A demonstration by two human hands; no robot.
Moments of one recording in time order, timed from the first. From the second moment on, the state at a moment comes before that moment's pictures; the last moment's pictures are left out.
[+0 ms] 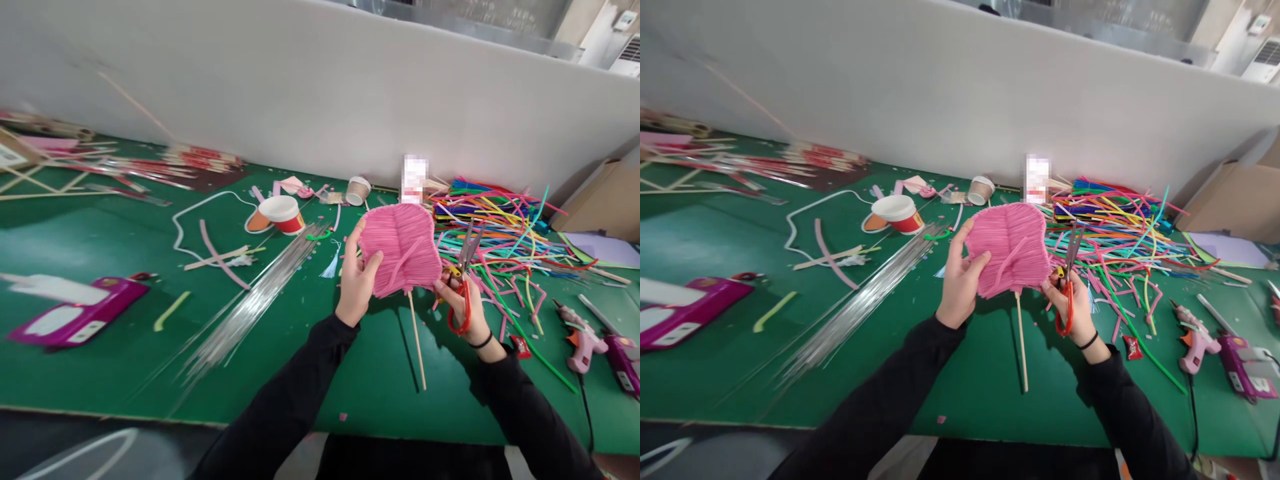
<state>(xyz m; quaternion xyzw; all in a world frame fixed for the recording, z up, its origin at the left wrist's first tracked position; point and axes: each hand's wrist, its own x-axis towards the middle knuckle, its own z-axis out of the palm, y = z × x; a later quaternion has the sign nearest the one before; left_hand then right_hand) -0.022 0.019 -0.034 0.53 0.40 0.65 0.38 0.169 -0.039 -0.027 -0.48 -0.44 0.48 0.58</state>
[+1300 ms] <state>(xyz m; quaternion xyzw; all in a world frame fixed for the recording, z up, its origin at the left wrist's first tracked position) -0.017 0.012 -0.036 0.60 0.40 0.64 0.27 0.168 -0.036 -0.032 -0.51 -0.37 0.50 0.59</state>
